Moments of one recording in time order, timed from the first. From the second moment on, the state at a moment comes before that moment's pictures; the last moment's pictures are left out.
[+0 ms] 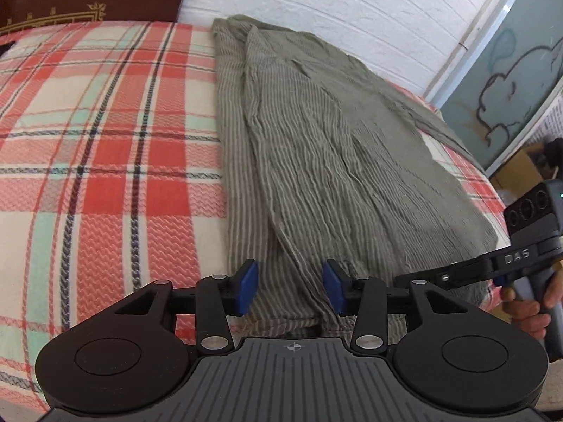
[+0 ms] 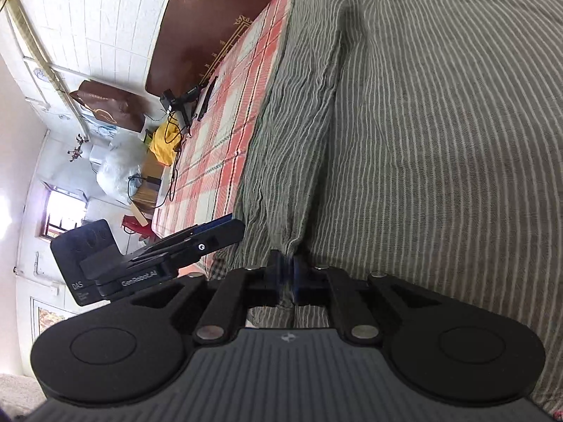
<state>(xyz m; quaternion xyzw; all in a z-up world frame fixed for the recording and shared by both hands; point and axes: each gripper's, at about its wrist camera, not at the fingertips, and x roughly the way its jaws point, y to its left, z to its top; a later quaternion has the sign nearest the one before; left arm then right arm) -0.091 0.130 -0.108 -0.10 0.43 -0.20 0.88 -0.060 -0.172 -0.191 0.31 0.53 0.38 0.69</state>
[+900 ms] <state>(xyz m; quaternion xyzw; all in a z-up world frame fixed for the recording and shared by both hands) 0.235 0.061 -0.063 -0.01 0.37 -0.20 0.91 0.058 -0.182 -0.146 0.25 0.42 0.31 0.82</state>
